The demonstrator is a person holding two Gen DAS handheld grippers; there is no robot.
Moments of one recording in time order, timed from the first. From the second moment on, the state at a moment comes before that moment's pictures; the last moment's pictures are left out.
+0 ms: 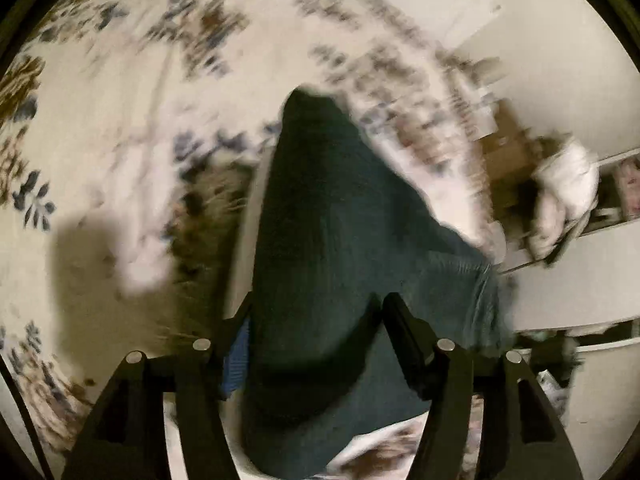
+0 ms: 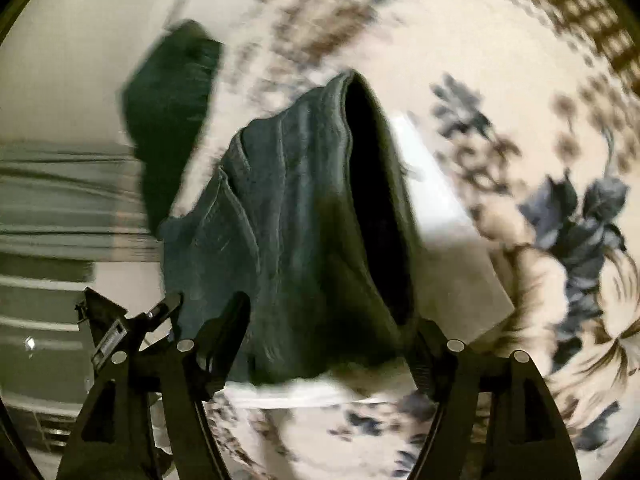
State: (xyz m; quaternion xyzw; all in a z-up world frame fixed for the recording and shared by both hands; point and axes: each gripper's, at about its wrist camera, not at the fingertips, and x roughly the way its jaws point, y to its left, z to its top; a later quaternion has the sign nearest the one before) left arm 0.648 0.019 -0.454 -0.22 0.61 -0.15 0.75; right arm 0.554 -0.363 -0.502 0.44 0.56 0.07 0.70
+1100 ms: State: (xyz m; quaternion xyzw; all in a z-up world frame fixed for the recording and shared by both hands) left arm 0.409 -0.002 -0.193 0.02 0.48 -0.03 0.87; right arm 0.345 -0.228 -0.146 0.04 0.50 -0.11 0.86
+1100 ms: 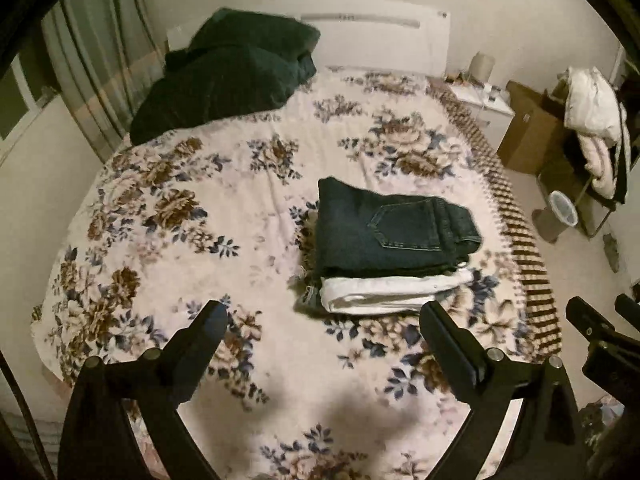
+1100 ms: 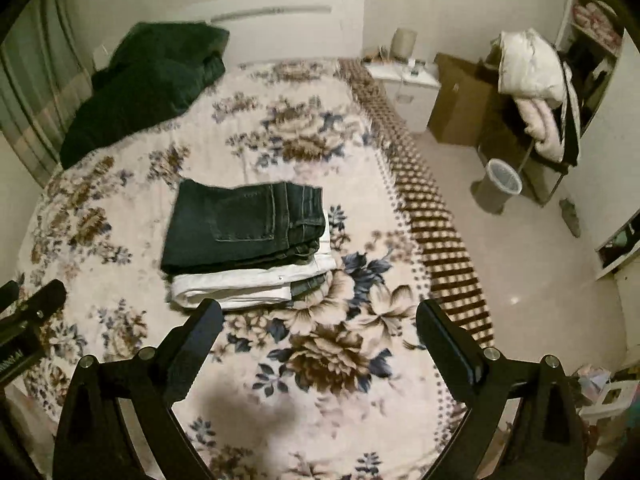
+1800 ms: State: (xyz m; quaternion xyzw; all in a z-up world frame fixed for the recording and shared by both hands) left arm 0.205 0.032 -0.018 -0.01 0.37 -0.06 0.93; right arm 0.085 -0.162 0.105 0.01 0.38 -0.08 0.92
